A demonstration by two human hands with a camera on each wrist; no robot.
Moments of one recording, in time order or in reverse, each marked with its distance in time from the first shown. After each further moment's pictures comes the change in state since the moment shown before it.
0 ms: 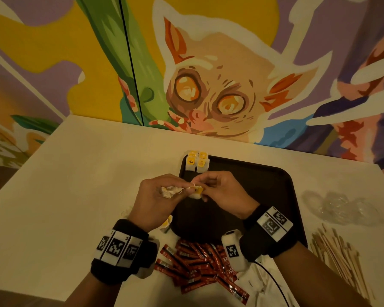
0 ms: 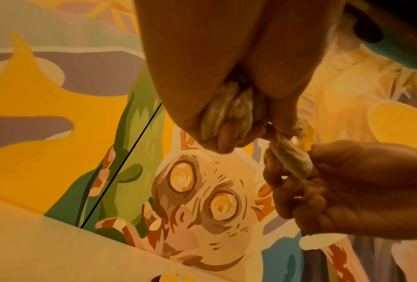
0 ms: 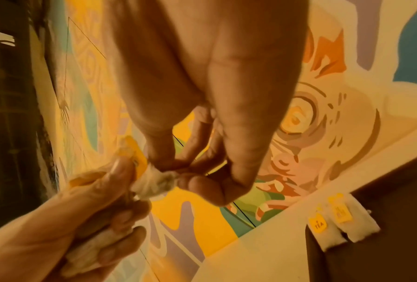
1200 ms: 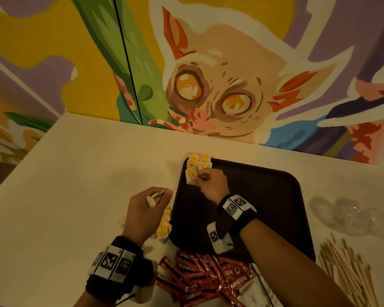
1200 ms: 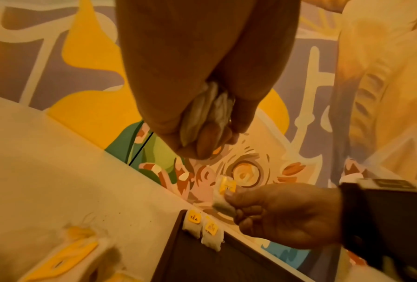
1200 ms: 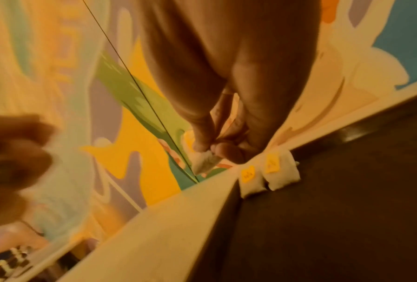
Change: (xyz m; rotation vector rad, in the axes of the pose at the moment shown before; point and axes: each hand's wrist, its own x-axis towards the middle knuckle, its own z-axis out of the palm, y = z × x) left_hand 0.006 -0.052 -0.001 0.107 0.275 -0.403; right_hand 0.102 0.086 -0.006 -0.268 0.324 0.249
